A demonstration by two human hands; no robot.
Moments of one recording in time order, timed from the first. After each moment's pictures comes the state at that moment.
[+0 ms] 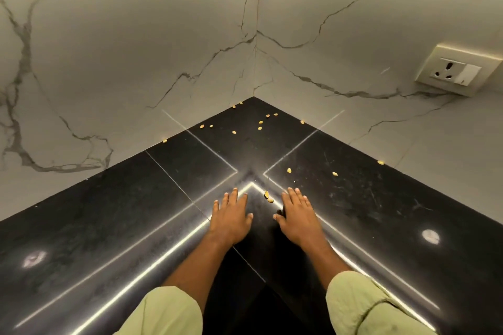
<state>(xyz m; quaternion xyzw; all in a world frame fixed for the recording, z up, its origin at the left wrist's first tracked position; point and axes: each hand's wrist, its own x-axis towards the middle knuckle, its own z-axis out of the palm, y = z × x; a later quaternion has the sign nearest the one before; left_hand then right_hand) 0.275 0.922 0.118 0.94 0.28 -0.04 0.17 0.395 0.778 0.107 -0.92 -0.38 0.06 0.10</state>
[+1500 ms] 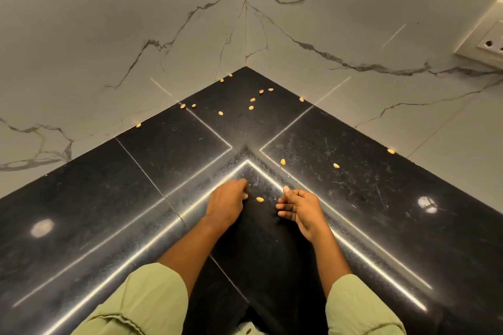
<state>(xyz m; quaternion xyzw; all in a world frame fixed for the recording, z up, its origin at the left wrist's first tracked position) 0.361 0.953 0.086 0.94 0.27 0.01 0.22 0.464 0.785 0.089 -0.64 0.03 0.39 0.66</state>
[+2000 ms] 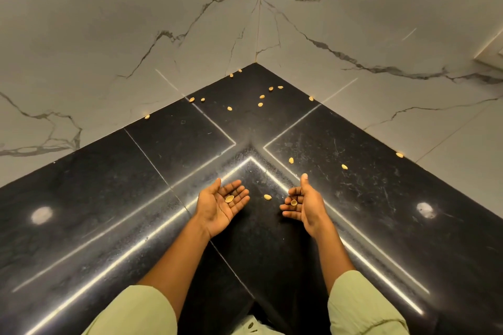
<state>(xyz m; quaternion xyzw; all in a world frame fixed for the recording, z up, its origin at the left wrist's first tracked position) 0.320 0.962 0.094 0.18 0.37 0.11 0.90 0.462 0.797 0.098 -0.67 0.06 0.40 0.62</state>
